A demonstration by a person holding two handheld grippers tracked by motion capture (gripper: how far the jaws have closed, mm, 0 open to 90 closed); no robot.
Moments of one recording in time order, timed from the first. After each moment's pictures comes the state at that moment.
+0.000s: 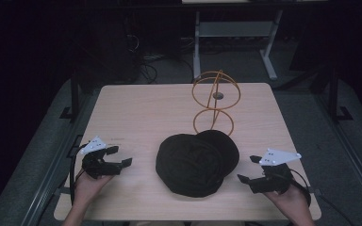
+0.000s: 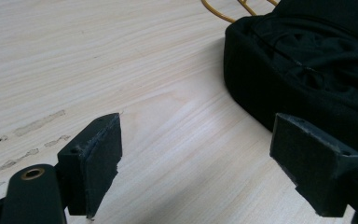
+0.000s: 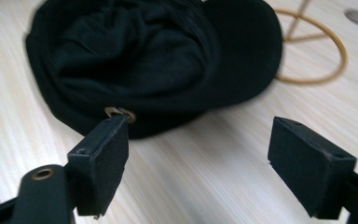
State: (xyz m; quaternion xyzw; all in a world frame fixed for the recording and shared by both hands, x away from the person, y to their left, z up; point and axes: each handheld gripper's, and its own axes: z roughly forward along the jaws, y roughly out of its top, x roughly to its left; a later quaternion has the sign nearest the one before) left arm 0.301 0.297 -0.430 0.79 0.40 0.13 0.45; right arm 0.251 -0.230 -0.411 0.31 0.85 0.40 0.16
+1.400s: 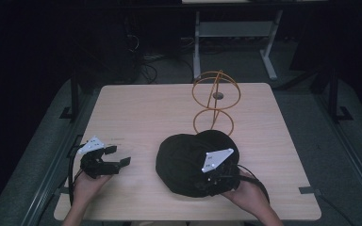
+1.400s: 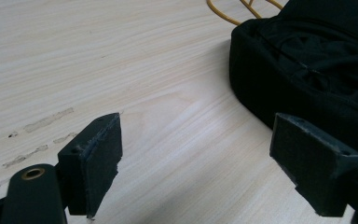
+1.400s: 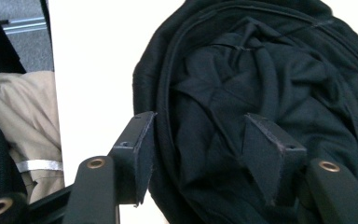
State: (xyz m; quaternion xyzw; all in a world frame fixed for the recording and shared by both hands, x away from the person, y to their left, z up) left arm 0.301 0.300 -0.431 0.78 0.40 0.14 0.45; right arm 0.263 -0.102 -0.401 0.15 0.92 0.34 0.08
